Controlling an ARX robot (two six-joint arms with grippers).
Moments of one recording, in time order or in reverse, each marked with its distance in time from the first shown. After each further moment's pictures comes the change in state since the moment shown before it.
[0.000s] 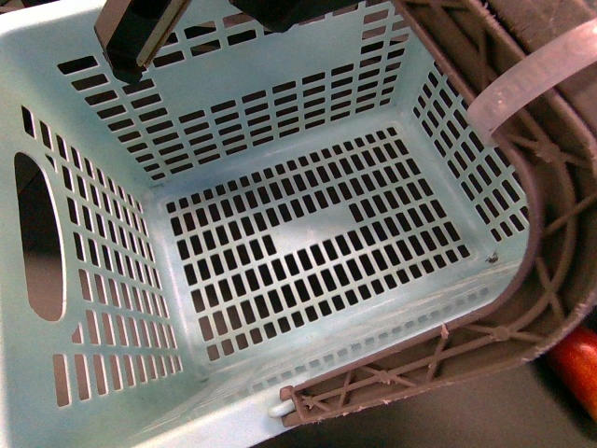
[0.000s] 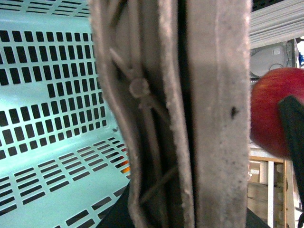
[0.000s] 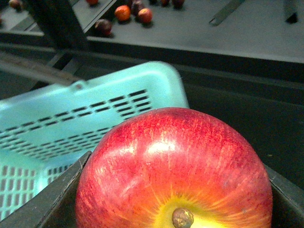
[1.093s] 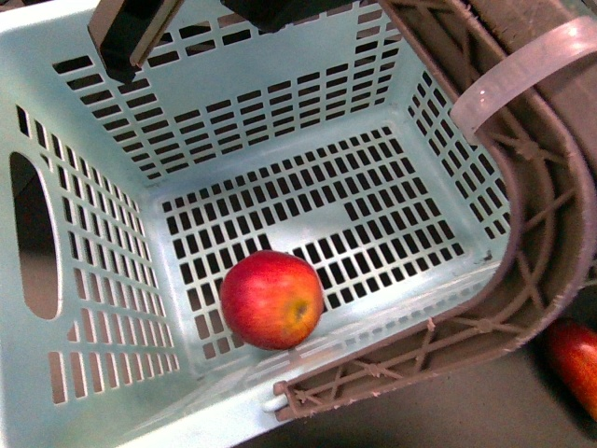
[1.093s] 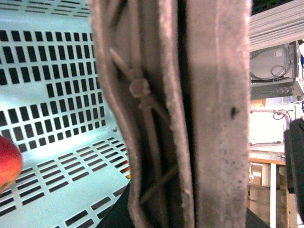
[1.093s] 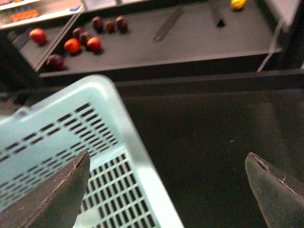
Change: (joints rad) left arm 0.000 0.002 0.000 0.000 -0.005 0.004; right arm -0.007 -0.137 -0.149 0.080 0.256 0.147
